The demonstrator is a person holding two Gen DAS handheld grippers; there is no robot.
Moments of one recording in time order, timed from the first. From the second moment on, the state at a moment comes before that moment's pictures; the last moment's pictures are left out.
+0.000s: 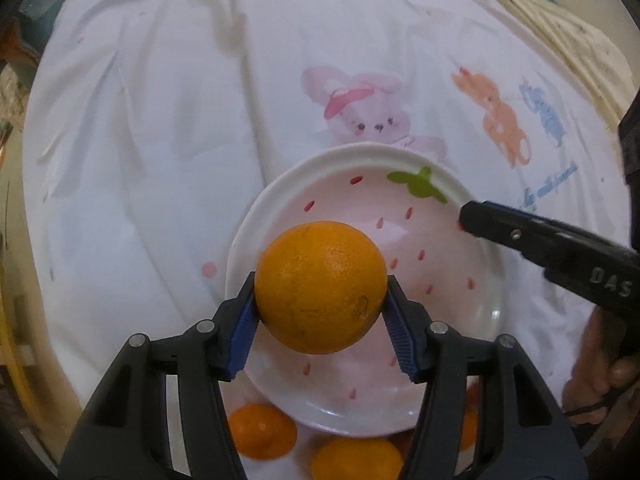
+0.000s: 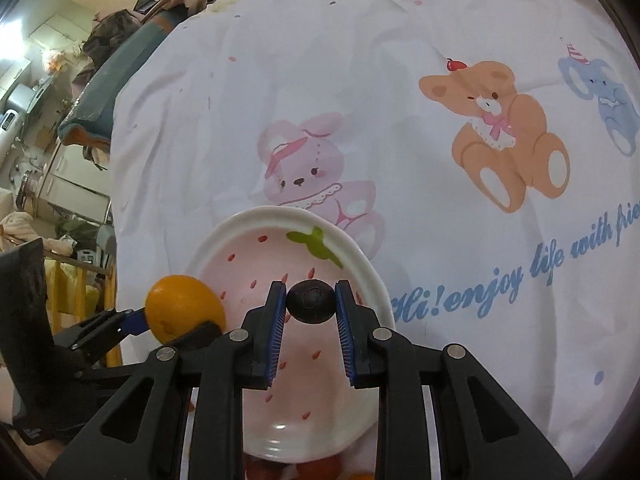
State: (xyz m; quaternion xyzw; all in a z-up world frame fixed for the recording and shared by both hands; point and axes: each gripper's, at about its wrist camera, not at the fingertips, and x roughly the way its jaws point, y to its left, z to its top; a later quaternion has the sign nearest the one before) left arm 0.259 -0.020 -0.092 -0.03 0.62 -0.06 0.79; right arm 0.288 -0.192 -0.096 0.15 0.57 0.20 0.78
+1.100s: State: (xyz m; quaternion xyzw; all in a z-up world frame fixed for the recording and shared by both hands) left arm 0.267 -0.027 -0.095 -0.04 0.59 -0.07 0.80; right arm 0.297 -0.209 -0.092 0.20 0.56 0.18 0.78
